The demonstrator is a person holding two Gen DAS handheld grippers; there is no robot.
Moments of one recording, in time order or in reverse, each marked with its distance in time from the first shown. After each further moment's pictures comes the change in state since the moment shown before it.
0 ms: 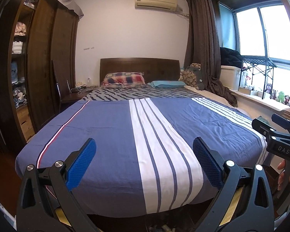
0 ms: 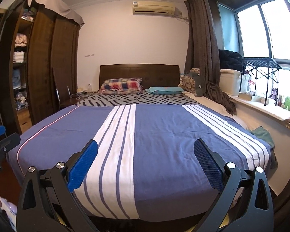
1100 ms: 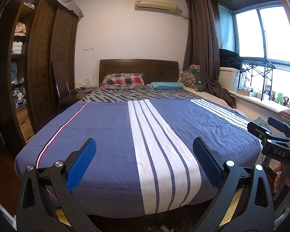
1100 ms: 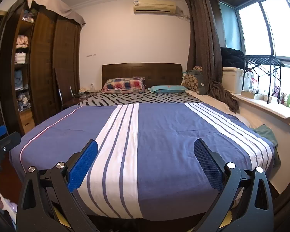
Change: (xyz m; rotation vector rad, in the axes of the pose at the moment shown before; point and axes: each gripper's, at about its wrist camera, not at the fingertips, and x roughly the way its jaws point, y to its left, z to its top) left arm -0.005 -0.001 0.001 -0.003 -0.009 -0.006; right arm 0.002 0.001 0.000 0.007 0.010 0.021
